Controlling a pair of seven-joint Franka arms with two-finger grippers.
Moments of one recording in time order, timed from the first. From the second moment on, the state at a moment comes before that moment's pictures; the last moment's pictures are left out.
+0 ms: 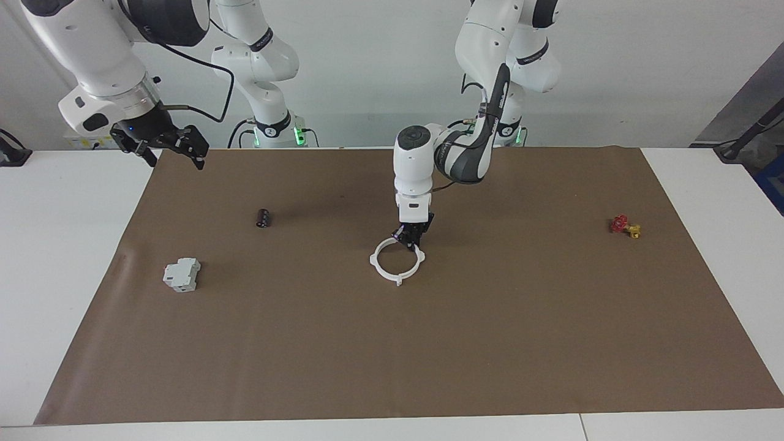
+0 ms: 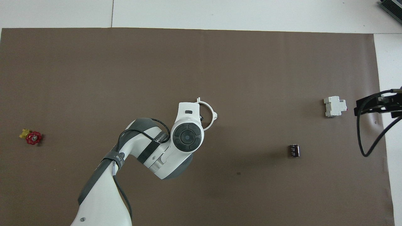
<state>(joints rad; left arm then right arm) -0.84 0.35 0.14 -2.00 0.13 2.46 -1.47 0.02 -0.01 -0.07 -1.59 -0.03 1.48 0.03</state>
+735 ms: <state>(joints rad) -0.68 0.13 0.16 -1.98 0.14 2.13 -1.02 0.02 -0.01 -0.07 -1.59 -0.03 1.48 0.03</state>
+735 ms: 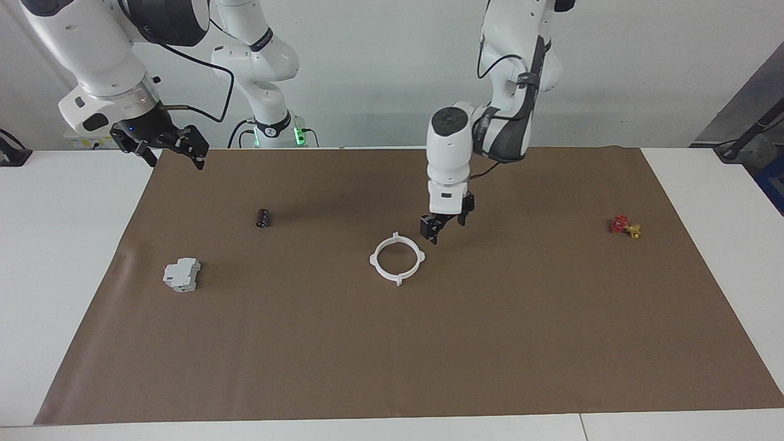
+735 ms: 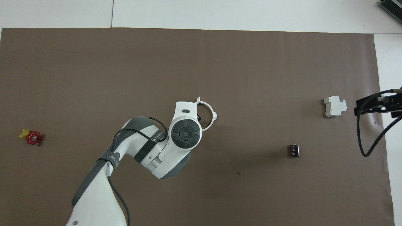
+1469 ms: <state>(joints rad) -0.17 -0.12 0.17 -1.97 0.12 1.91 0.13 0.02 -0.01 -0.07 -1.59 -0.03 1.48 0.03</state>
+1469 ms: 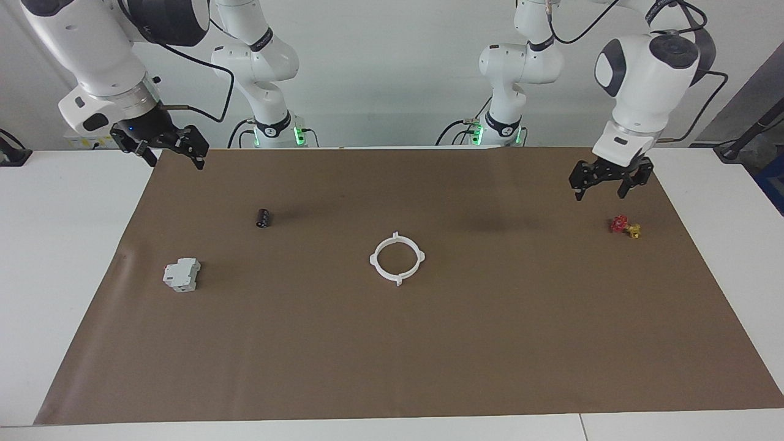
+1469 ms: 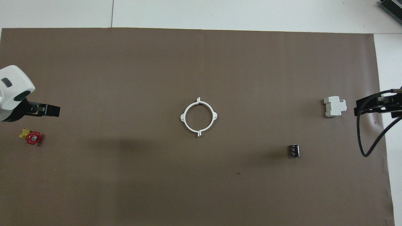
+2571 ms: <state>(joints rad) -0.13 0.02 0.10 -1.63 0.01 1.60 0.01 0.03 0.00 -0.07 -1.59 -0.03 1.58 0.03</state>
